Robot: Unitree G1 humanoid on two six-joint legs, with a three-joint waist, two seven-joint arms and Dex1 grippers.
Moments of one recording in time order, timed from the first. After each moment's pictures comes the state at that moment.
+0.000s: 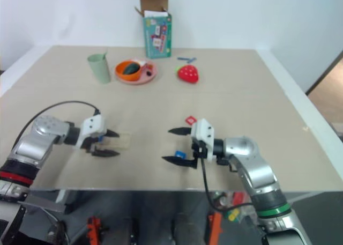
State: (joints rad) left arm -0.58 0.76 -0.19 0.29 -0.10 0.20 -1.34; right arm -0.37 -0.56 0.15 -0.12 0.38 0.20 1.12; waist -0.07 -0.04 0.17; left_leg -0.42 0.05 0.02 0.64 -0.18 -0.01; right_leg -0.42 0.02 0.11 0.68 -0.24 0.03
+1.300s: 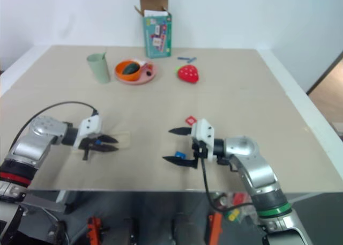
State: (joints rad) left arm -0.58 0.76 -0.20 0.34 -0.11 0.13 -1.36; right arm -0.37 -0.56 0.15 -0.12 0.37 0.20 1.12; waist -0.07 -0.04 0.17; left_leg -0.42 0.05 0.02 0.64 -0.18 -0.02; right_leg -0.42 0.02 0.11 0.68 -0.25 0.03
